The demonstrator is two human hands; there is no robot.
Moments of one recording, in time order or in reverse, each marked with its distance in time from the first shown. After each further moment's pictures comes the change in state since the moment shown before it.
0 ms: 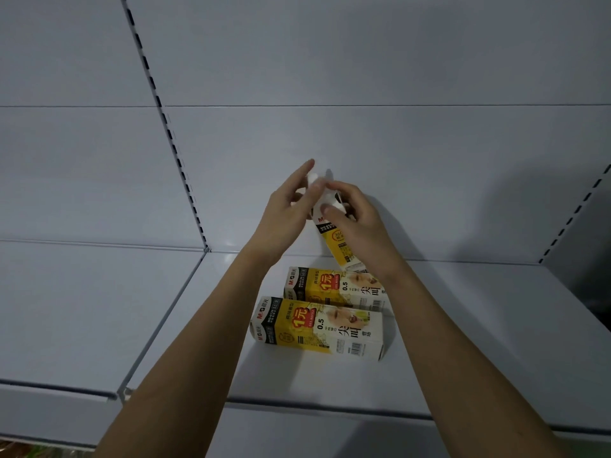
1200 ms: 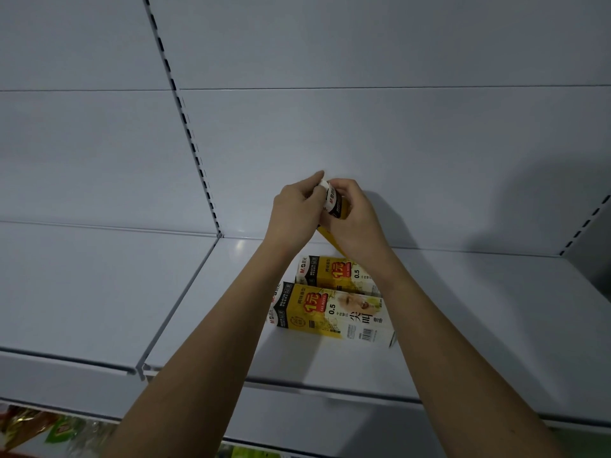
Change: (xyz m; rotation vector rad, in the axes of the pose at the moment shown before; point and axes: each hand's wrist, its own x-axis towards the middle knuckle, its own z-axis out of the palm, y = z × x) left_hand -0.015 0.003 0.005 0.220 0.159 -0.151; right_hand -0.001 0.012 0.031 0.022 0.012 -0.004
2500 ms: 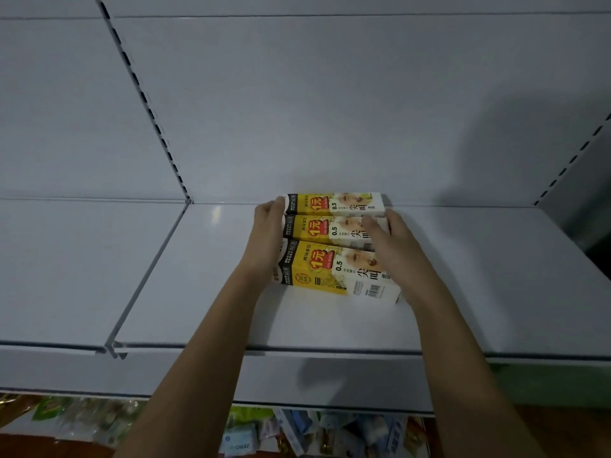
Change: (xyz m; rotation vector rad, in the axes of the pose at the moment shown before) left_hand -0.043 -0.085 0.017 -0.321 -0.128 -0.495; right_hand -0.090 0.028 -0.064 -0.170 0.159 0.558
